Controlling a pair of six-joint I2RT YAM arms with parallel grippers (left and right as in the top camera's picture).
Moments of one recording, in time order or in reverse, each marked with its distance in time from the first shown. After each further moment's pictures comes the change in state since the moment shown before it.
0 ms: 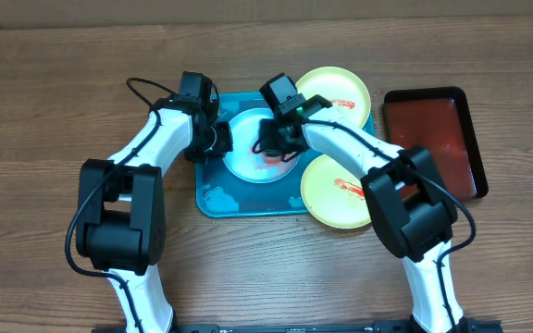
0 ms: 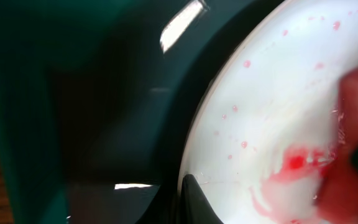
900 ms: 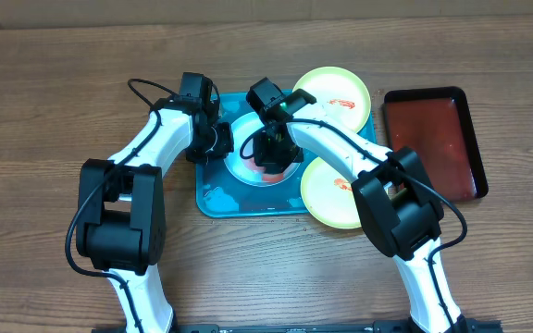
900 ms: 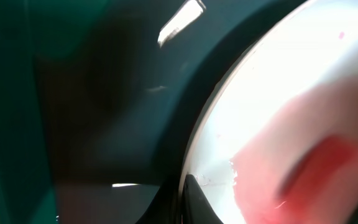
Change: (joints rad) left arm -0.001 0.000 -0.001 -0.005 0.018 0.004; right arm 0.044 0.046 0.163 -0.360 0.038 -0.009
